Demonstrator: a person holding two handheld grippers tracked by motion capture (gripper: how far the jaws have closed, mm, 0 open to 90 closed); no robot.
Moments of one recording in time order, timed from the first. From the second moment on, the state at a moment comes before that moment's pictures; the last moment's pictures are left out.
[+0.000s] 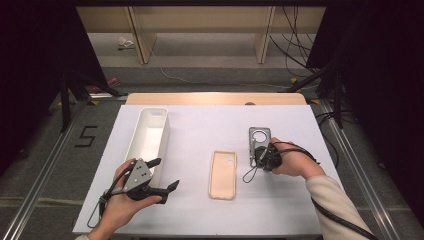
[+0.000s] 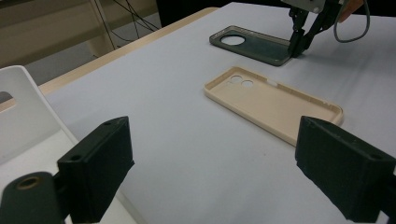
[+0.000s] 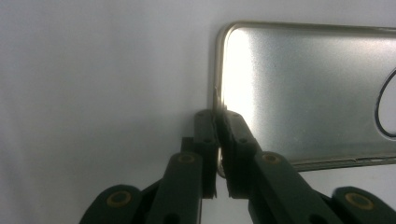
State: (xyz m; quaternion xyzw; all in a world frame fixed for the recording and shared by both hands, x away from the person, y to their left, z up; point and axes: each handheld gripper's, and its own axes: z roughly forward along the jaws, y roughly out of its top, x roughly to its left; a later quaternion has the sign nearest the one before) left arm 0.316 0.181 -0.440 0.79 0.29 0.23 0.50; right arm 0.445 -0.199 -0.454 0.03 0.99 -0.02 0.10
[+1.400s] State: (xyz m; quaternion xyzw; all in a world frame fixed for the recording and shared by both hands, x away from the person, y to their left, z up) left arm 0.316 0.182 -0.440 0.78 0.29 0.24 0.50; right arm 0.440 -0.207 -0.437 0.06 0.99 0.04 0.12
